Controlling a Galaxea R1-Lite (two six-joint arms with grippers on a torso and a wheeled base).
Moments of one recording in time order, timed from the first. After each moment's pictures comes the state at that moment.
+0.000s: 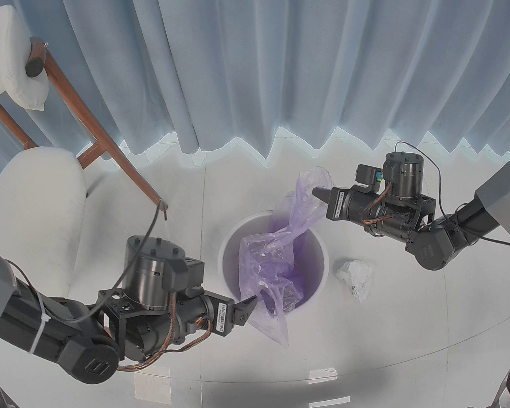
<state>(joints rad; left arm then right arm) -0.68 1.78 -0.67 -0.59 0.16 -0.14 0.43 2.09 -1.13 -0.80 0.21 0.31</state>
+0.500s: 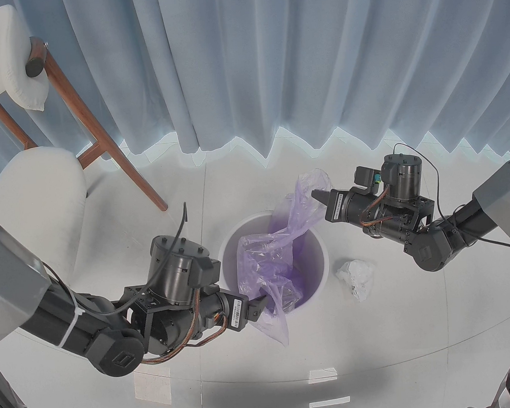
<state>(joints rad) -0.69 1.89 -0.75 -0.60 0.17 -0.17 0.43 2.10 -1.13 -0.80 0.21 0.31</state>
